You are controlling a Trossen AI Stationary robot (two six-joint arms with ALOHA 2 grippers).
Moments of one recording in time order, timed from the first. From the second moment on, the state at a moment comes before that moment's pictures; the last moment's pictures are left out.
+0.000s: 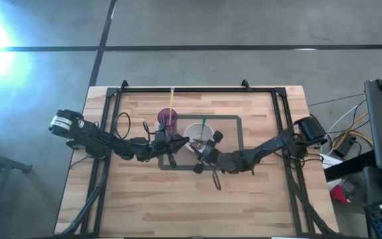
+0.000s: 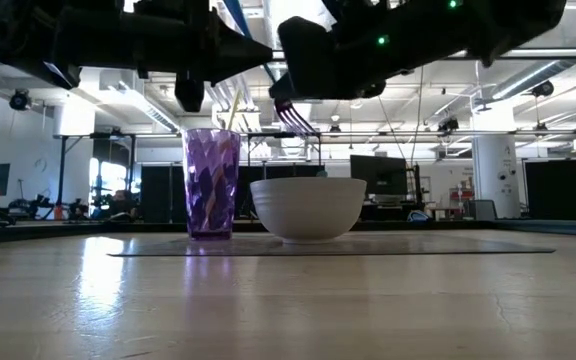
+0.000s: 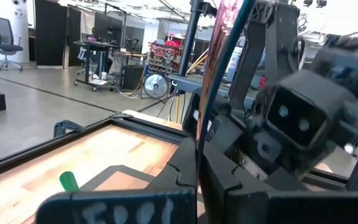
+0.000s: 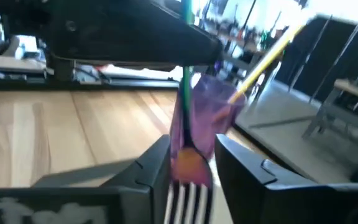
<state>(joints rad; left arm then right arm) -0.21 1.49 0.52 1.12 -0.51 -0.15 0.29 1.84 0.90 0.77 0.89 -0.10</state>
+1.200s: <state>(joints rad) -0.21 1.48 0.71 0.68 -0.20 -0.14 0.28 1.43 0.87 0.43 0.31 -0.06</state>
